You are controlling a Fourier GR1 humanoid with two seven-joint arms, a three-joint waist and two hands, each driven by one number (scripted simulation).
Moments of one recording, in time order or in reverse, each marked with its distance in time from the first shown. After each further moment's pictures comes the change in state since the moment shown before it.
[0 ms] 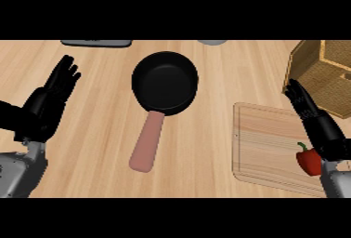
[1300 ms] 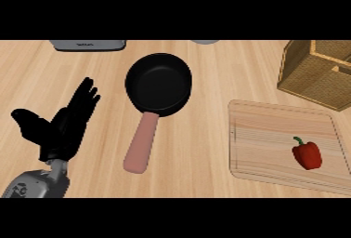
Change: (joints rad) left arm 0.108 -0.135 -0.057 -0.086 -0.008 0.101 0.141; right arm 0.166 -0.649 -0.207 0.009 0.205 0.299 -0.603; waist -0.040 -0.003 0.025
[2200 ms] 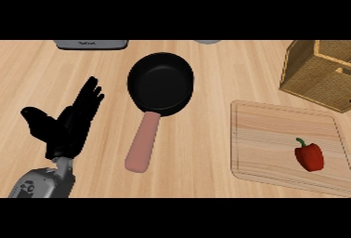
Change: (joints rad) left arm -0.012 -0.056 0.024 0.018 -0.064 -0.035 0.013; right arm -0.053 -0.068 0.115 -0.142 0.180 0.175 0.326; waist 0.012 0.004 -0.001
